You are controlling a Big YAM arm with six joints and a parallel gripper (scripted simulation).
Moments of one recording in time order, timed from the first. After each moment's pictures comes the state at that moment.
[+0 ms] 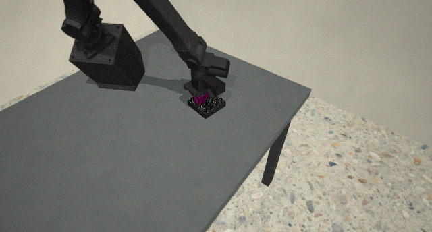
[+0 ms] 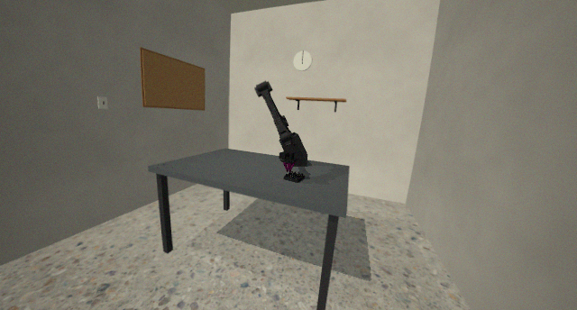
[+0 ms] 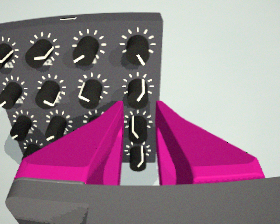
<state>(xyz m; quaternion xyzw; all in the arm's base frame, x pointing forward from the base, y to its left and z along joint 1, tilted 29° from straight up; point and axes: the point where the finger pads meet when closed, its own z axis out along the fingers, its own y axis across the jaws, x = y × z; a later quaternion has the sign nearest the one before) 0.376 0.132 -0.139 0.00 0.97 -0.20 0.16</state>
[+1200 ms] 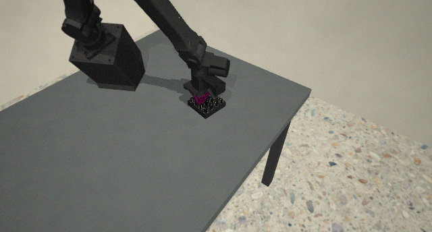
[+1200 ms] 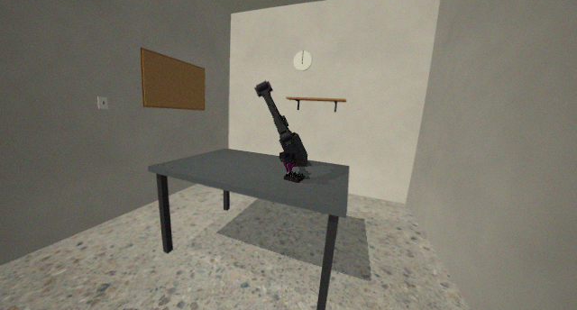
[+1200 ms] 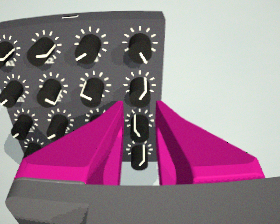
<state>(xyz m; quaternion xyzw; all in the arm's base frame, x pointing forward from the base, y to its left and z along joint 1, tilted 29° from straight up) 0.375 0.133 -0.140 0.00 0.97 -0.20 0.16</state>
